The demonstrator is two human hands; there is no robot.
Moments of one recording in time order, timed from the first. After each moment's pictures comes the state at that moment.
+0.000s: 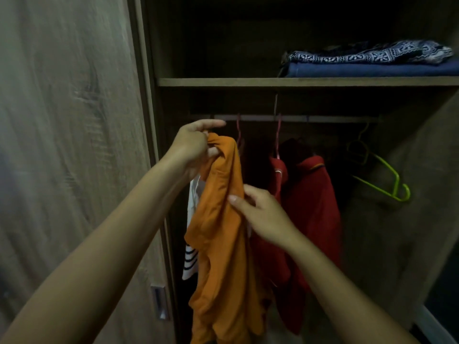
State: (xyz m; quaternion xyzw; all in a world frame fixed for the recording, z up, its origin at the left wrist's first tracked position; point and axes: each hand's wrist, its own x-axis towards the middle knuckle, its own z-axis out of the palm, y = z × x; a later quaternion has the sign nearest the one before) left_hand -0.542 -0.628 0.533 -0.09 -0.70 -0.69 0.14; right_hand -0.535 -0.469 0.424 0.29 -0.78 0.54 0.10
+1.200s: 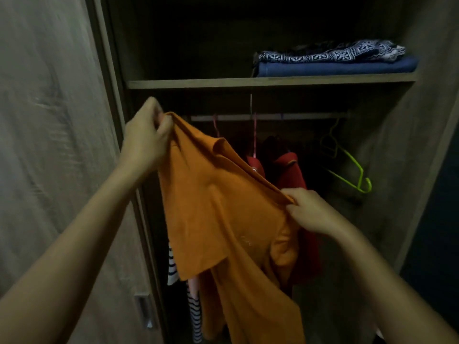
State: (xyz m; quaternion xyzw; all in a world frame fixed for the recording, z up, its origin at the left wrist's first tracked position) left_hand -0.531 -0.646 0.542 -0.14 -0.81 -0.37 0.44; right_hand -0.543 -0.349 0.433 0.16 -0.93 0.30 0.10
